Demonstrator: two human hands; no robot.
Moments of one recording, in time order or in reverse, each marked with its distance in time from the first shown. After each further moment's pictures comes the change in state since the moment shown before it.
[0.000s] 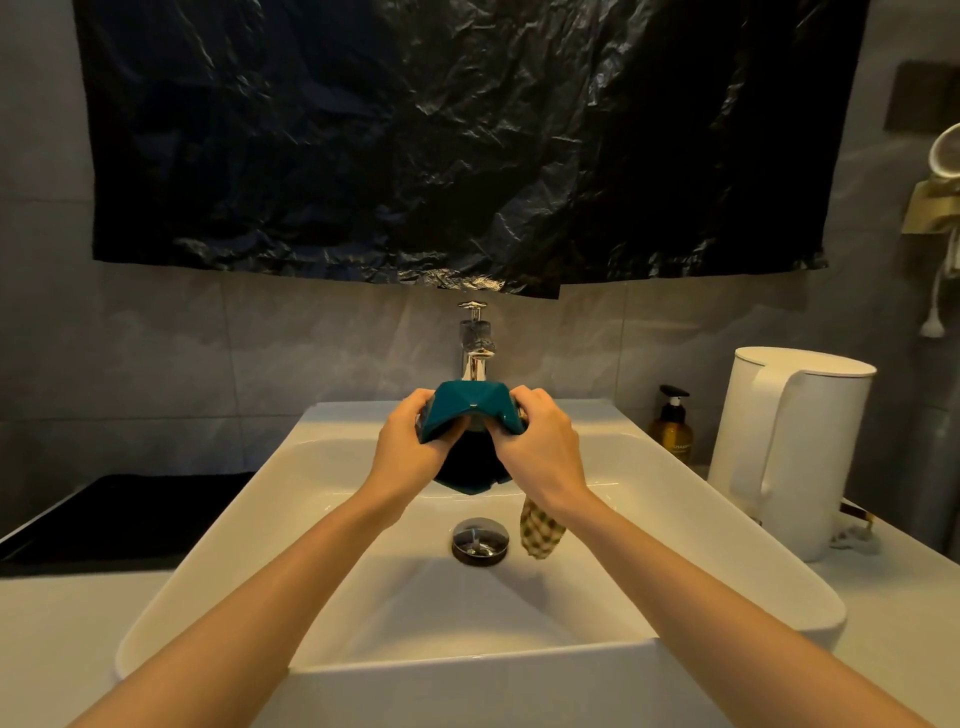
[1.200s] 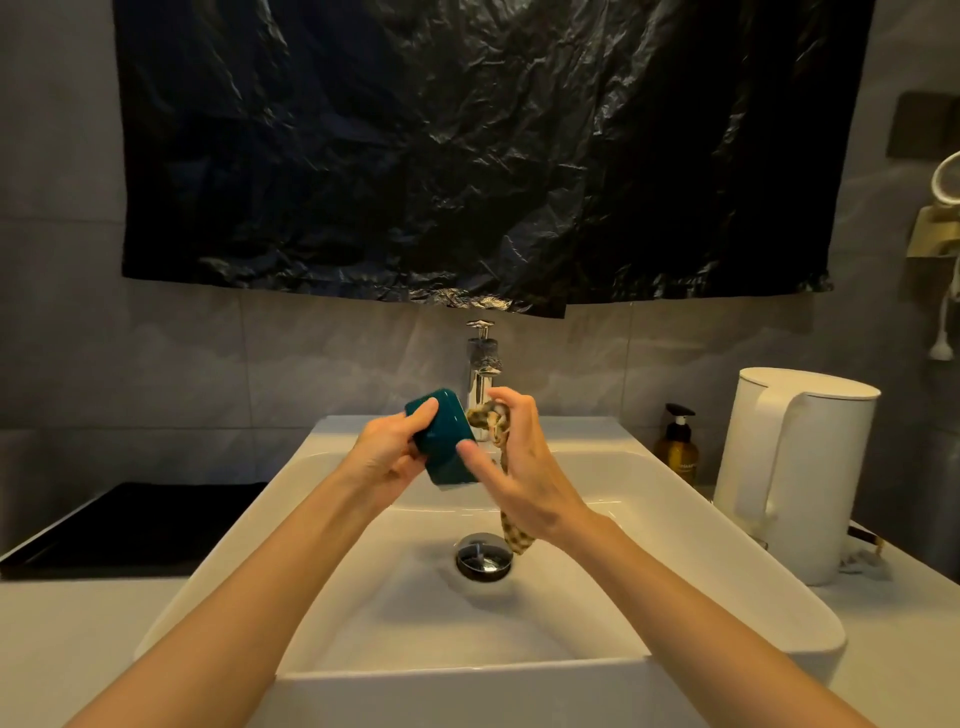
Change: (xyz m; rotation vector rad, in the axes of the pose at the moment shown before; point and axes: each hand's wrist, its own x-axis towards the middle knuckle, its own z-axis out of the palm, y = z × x) left_hand 0.011 0.020 -0.025 -0.656 -0.016 -0.480; right_hand -0.009 -0.004 -0.001 0.168 -0.206 -0.303
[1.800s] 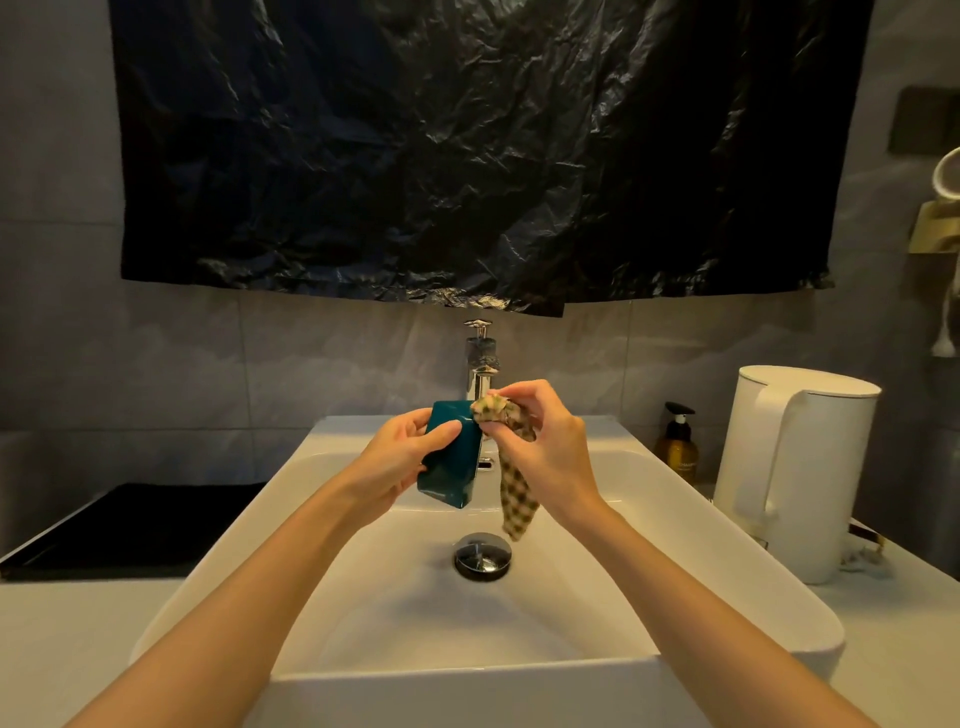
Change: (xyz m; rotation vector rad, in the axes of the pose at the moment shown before) left_hand 0.000 -0.008 0.001 0.497 -0.170 0.108; right_hand 0.009 -0.005 -0.016 0.151 0.225 0.106
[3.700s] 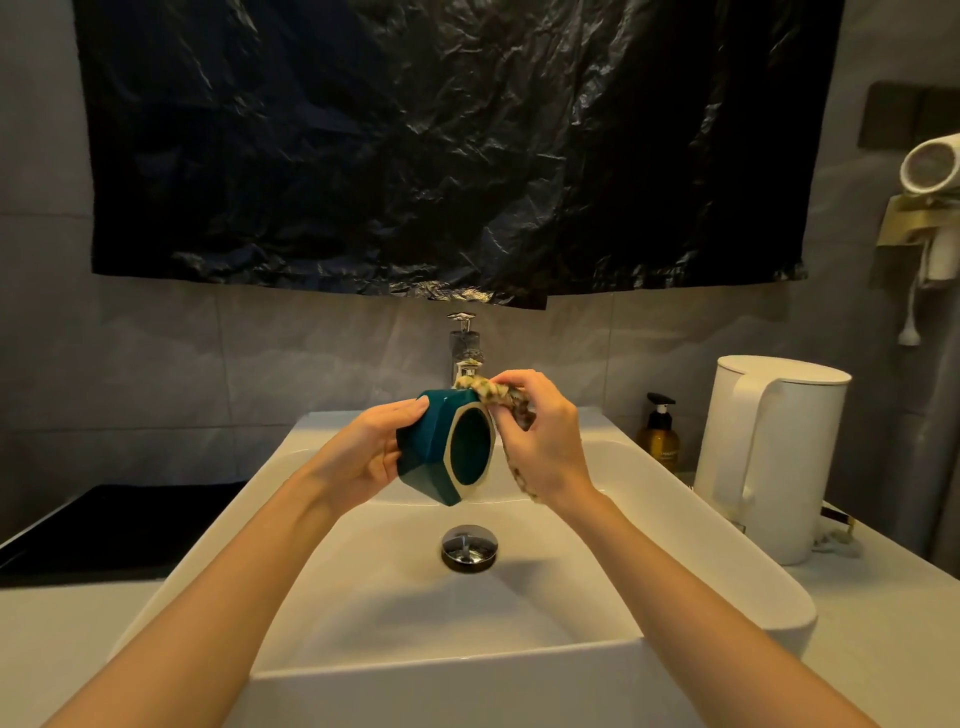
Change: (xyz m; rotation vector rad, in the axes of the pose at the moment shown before) left_hand -0.022 0.019 -0.004 -0.225 -0.044 -0.043; right_hand 0.006 0.014 -0.008 -0.205 0.112 -0.173
